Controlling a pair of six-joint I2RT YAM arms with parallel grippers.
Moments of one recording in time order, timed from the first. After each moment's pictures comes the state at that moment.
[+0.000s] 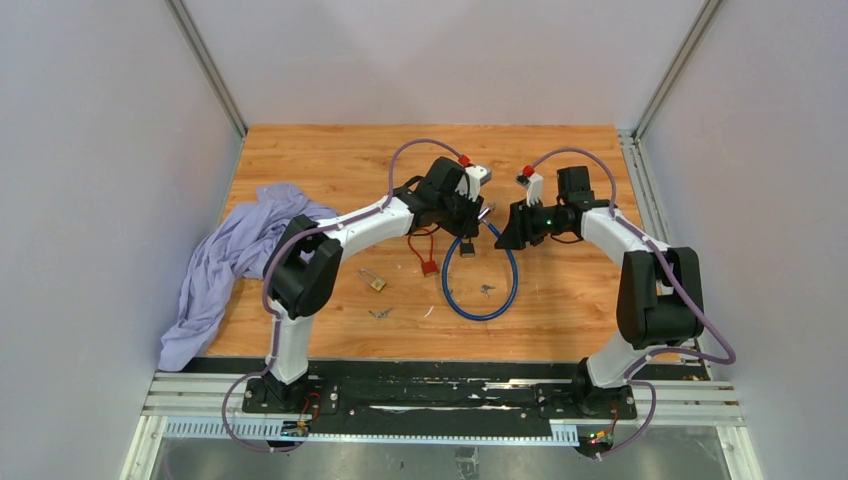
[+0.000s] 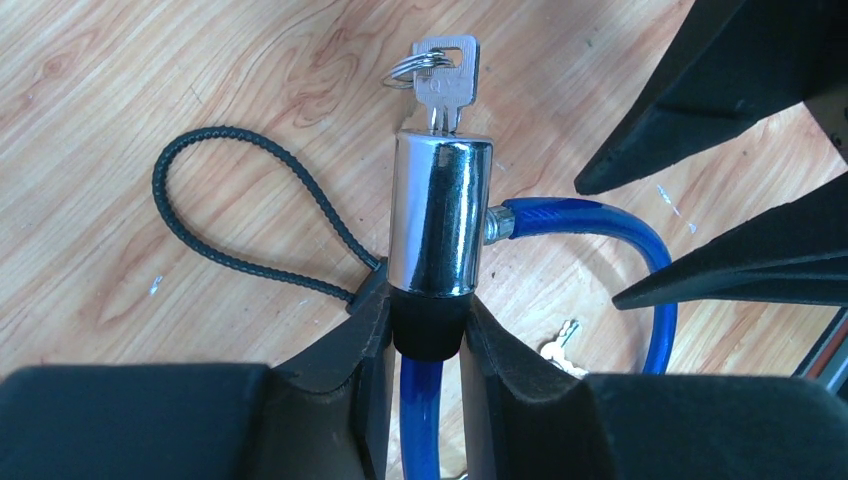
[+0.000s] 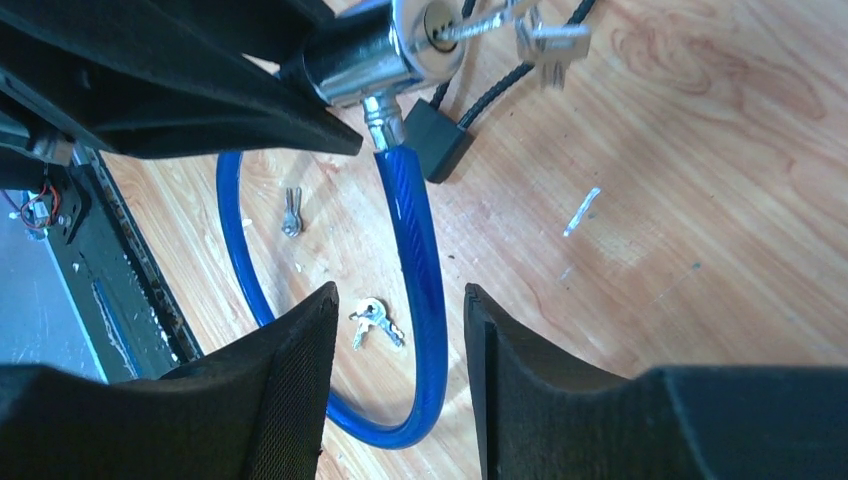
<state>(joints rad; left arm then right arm) -0.73 2.00 1.53 -0.25 0.26 -0.14 0.10 1.63 1.04 -0.39 -0.84 -0.21</state>
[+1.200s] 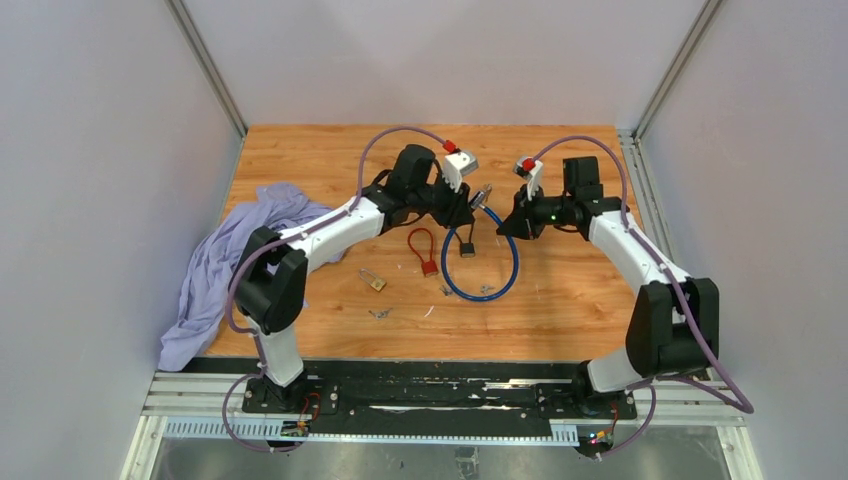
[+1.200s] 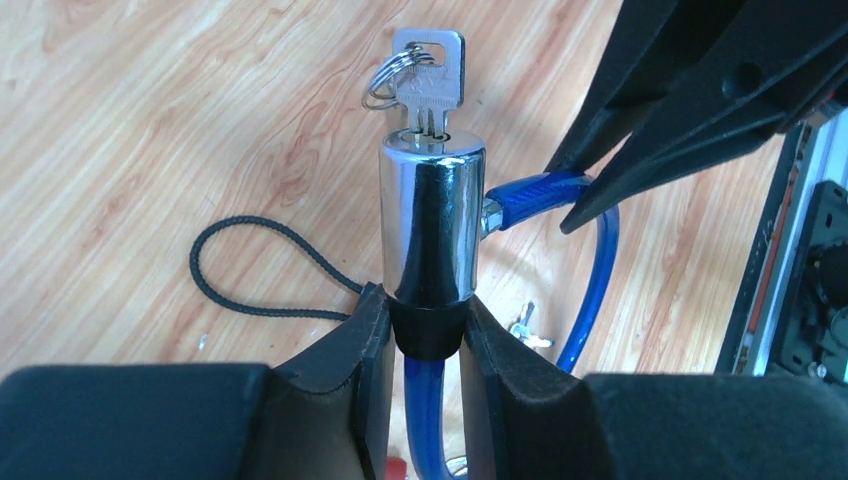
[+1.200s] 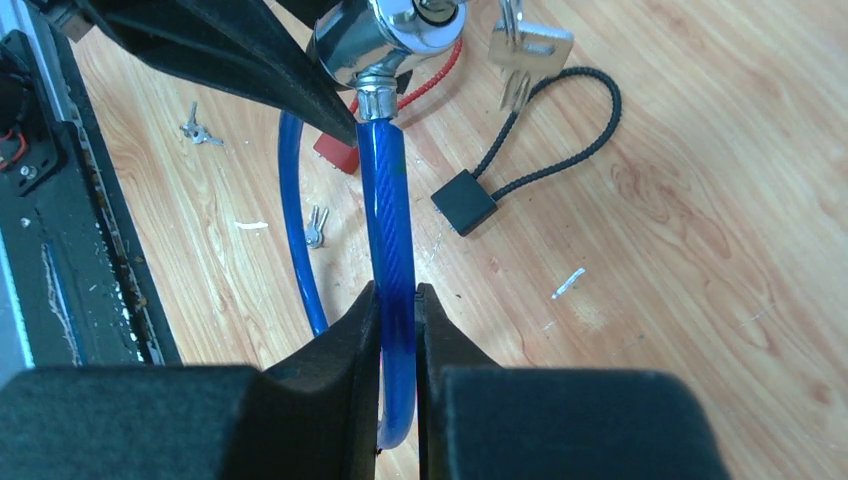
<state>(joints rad) -0.66 1.82 1.38 -0.08 0.50 -0.05 0.14 1.49 1.07 -0.42 -0.89 -0.37</state>
